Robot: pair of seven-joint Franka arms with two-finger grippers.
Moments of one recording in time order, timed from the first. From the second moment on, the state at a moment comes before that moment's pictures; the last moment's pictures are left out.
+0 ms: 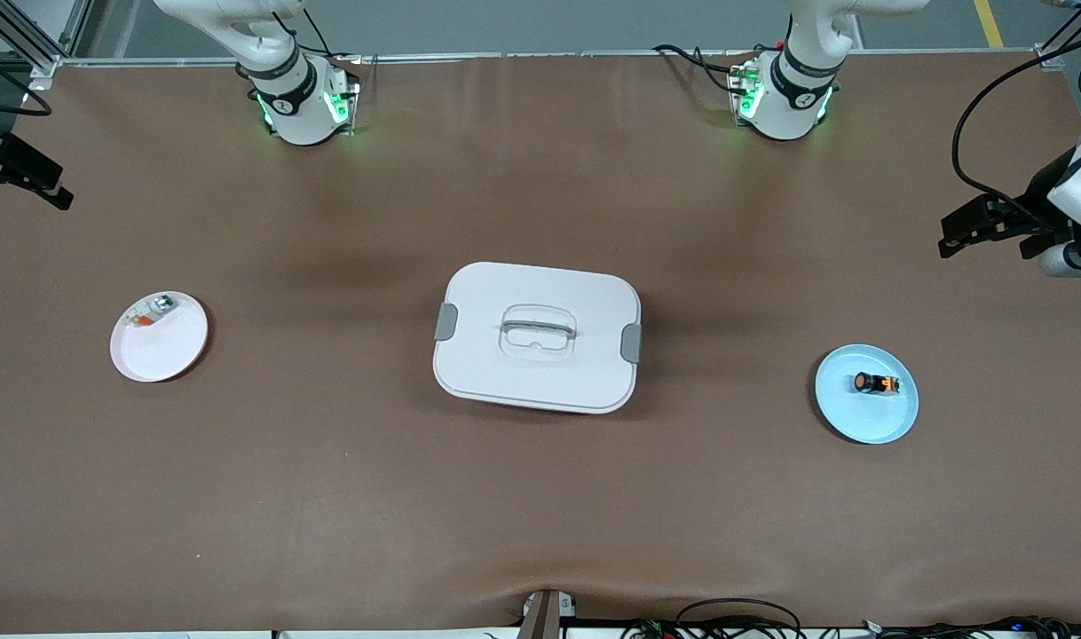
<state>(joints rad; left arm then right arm) -0.16 0.03 0.13 -1.56 0.00 1.58 0.00 -0.01 -0.13 -0.07 -1.63 -0.01 1.54 0.00</state>
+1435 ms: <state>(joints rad) -0.07 0.14 0.14 -1.60 0.00 1.63 0.09 -0.01 -0.13 -0.07 -1.63 -0.01 1.54 0.00</state>
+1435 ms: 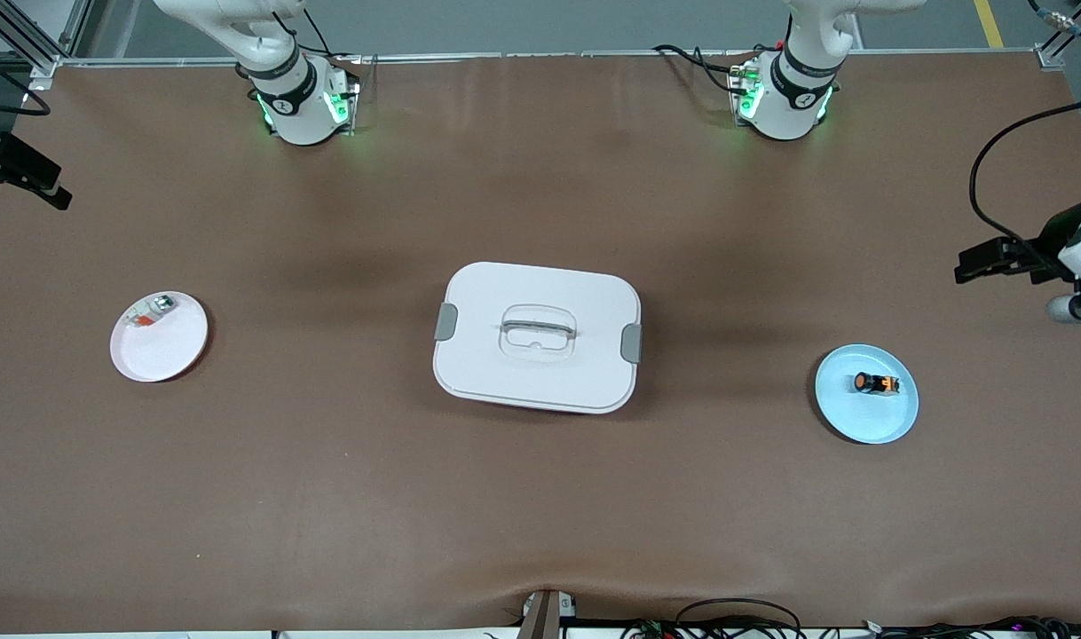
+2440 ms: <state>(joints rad) -0.02 0.25 0.14 -1.74 0.00 1.87 0.21 -0.01 -0.13 -0.07 -1.63 -0.01 1.54 0.00</state>
